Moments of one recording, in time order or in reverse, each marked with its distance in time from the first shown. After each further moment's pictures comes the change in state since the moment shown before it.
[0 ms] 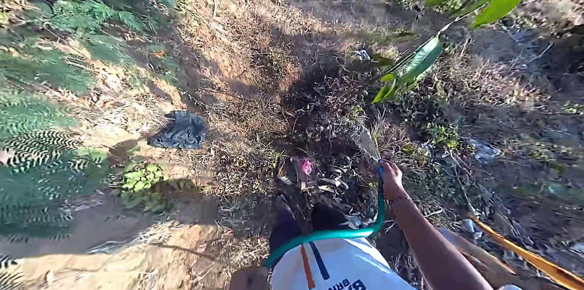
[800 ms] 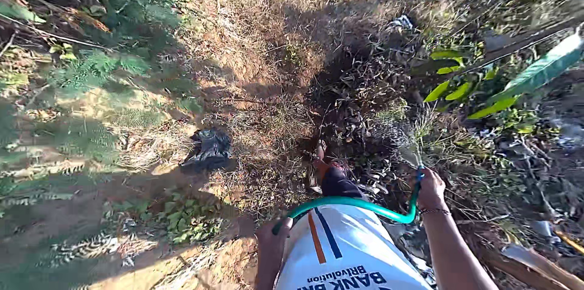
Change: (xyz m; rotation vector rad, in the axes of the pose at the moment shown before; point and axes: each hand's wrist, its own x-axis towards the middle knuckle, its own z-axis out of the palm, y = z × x) left_hand 0.276 0.171 -0.100 -0.115 0.259 0.056; right_hand 0.103 -0.090 0.136 0.215 0.194 0.196
